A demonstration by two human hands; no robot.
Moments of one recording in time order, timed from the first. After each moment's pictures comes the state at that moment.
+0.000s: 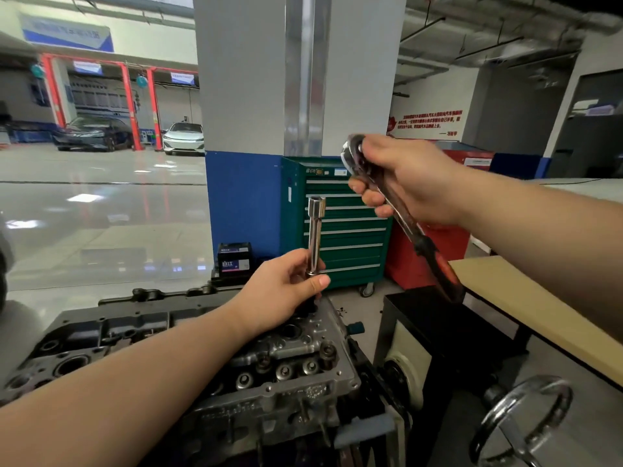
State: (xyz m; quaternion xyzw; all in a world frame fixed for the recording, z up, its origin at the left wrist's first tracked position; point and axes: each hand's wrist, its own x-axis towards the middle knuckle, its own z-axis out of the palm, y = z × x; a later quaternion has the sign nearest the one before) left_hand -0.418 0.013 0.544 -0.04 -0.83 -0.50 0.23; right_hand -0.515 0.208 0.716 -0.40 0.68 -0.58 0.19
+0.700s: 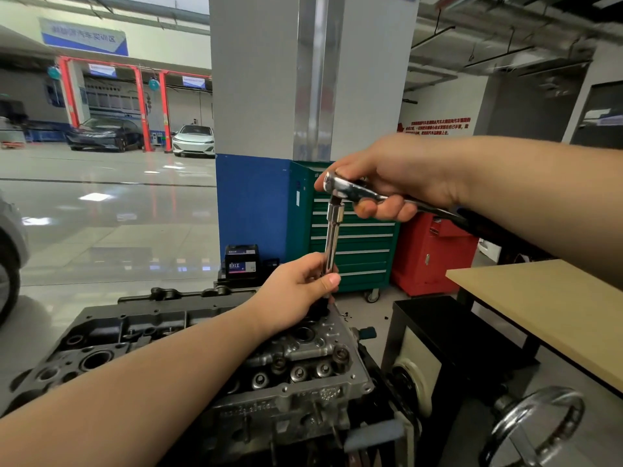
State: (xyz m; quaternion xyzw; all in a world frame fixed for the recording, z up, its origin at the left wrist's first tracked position) left_hand -0.407 0.019 0.556 -0.05 -0.83 -0.51 0.21; right_hand -0.484 0.182 0.755 -0.38 0.82 -0.34 0.26
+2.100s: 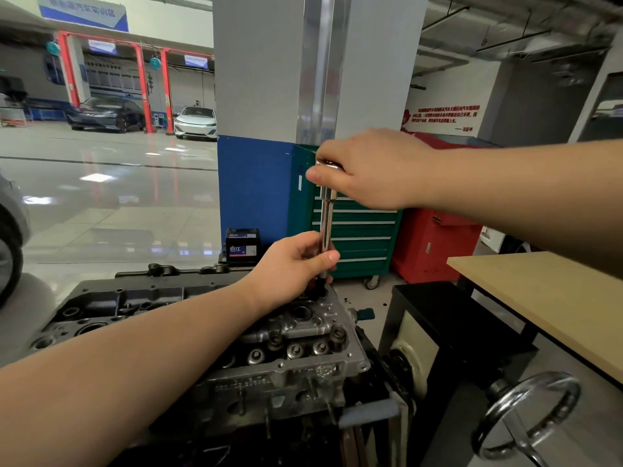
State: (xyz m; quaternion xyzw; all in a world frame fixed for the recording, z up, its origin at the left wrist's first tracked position) left_hand -0.413 0.018 0.552 -0.02 -0.81 -0.54 0.22; right_hand -0.490 0.160 0.724 -0.53 0.81 0.03 -0.24
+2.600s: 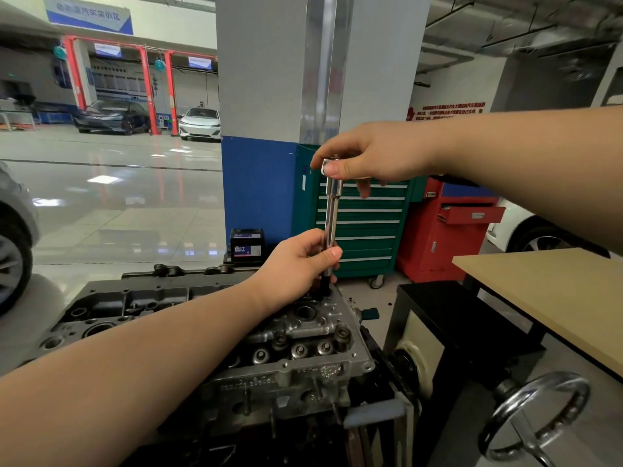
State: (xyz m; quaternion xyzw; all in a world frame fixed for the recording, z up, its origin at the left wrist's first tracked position) left_hand -0.410 0.022 0.556 0.00 -0.81 -0.55 0.21; right_hand -0.515 0.160 0.746 -0.57 0.82 -0.10 0.01
